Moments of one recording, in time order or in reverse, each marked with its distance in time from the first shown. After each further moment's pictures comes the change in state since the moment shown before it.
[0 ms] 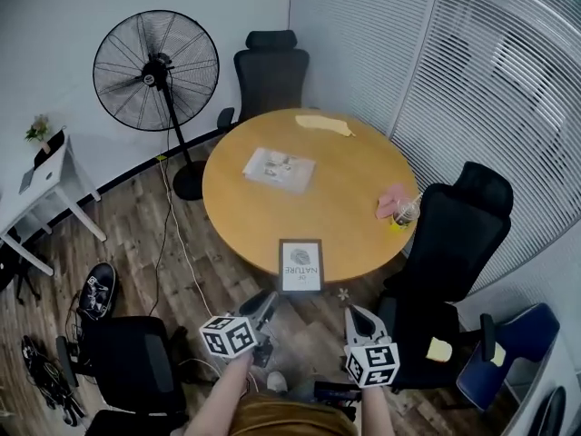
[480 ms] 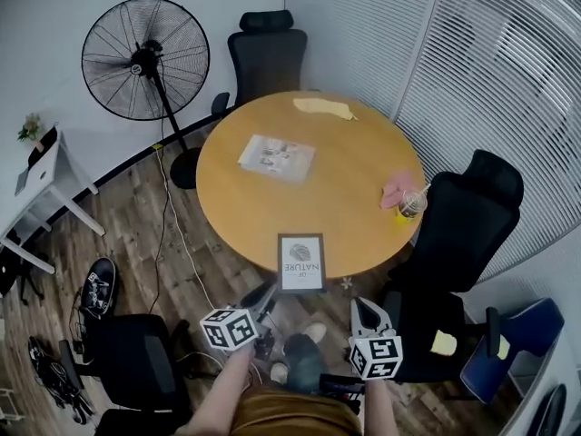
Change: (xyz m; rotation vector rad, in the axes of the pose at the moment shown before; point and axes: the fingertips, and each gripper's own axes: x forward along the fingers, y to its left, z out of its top) left arm 0.038 0.026 -0.003 -0.047 0.050 0.014; right arm 0.033 -0.031 -0.018 0.033 0.051 -0.053
